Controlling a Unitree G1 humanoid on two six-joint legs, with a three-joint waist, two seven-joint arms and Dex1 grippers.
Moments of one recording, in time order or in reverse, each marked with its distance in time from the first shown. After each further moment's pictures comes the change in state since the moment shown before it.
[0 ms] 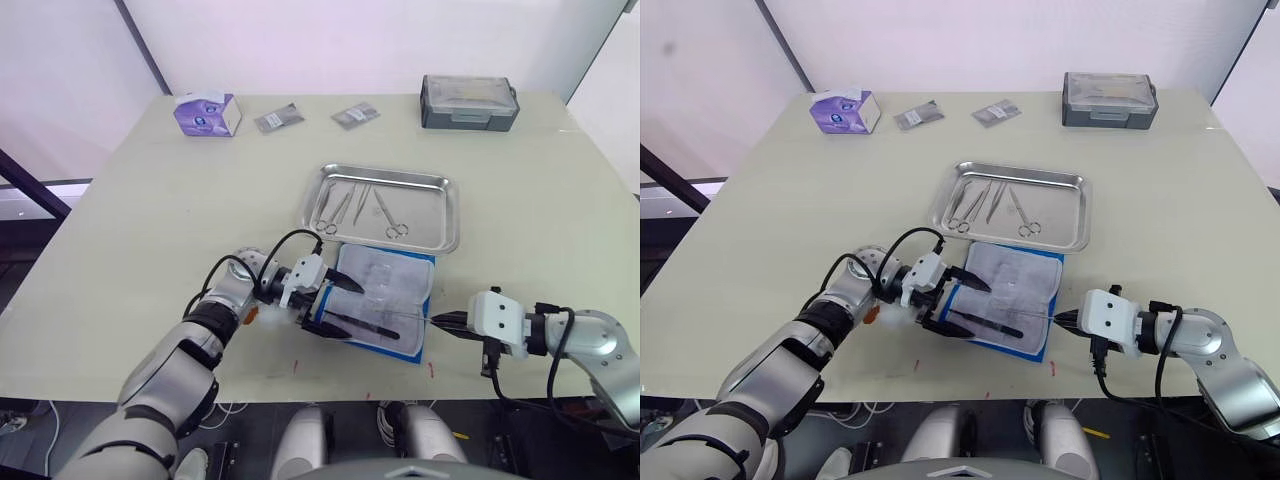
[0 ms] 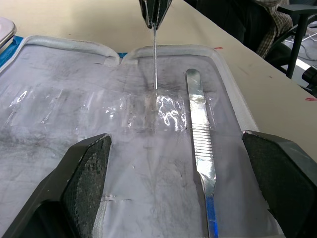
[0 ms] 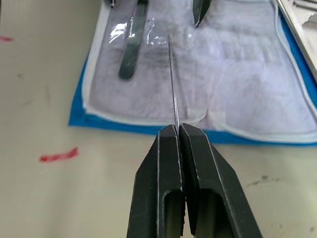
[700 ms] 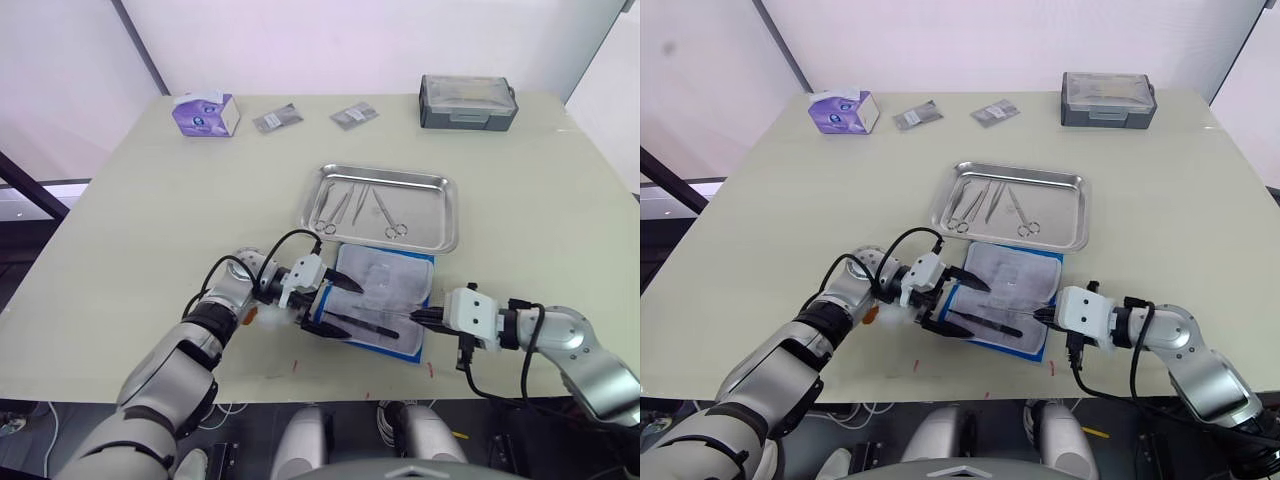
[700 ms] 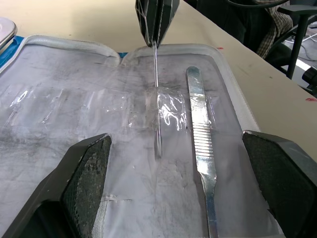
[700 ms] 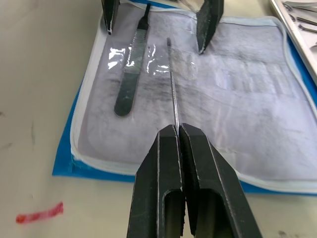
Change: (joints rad) left arm 0.004 0.004 0.005 -0.004 0.000 0.002 0.000; right arm -0.098 0.079 0.122 0.038 -0.050 0.006 -0.051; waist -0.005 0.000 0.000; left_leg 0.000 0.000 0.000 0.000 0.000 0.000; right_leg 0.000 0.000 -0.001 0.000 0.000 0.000
